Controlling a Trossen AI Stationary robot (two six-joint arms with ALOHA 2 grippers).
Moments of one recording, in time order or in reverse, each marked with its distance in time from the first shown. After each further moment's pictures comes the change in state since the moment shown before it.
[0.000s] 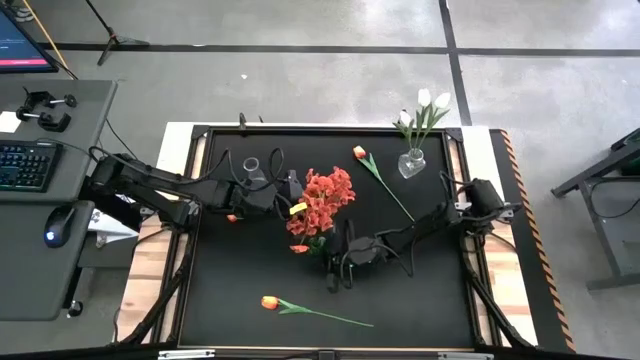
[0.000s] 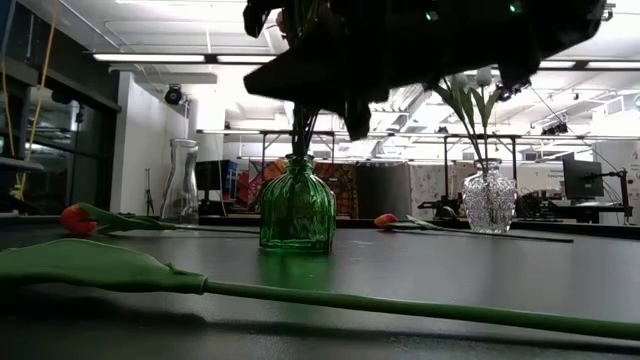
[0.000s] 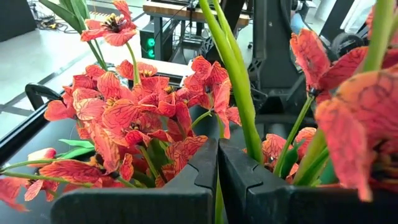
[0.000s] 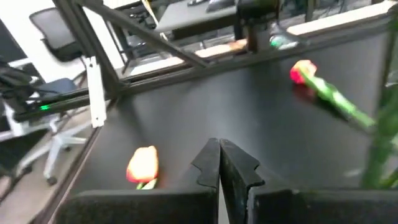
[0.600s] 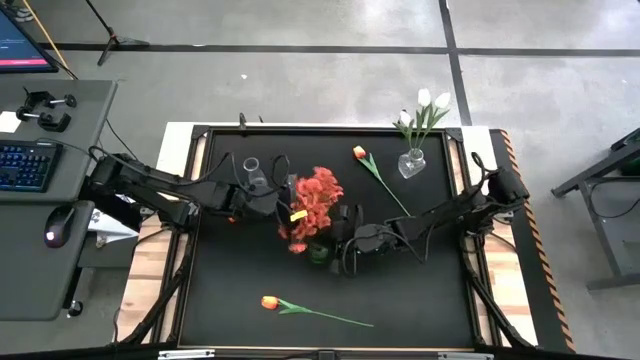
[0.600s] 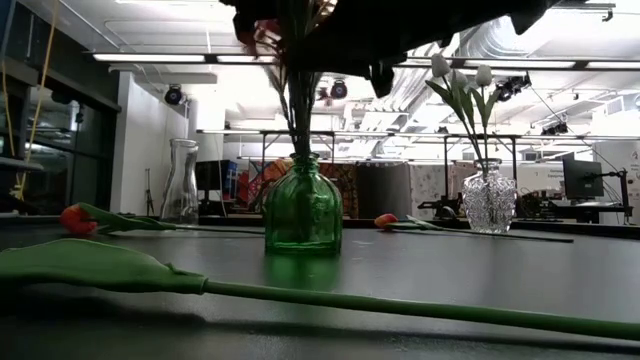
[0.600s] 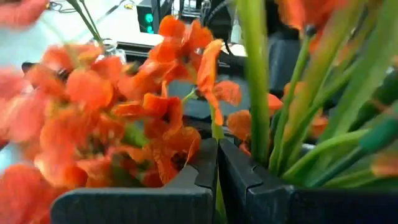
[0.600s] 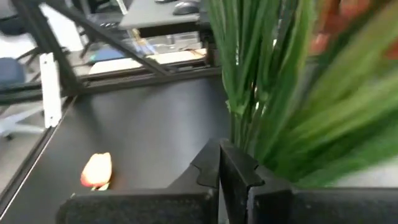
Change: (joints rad) left arm -0.024 -0.004 0.001 -0.121 -0.003 0.001; right arm -0.034 -0.207 0.000 -0.296 0.106 -0.086
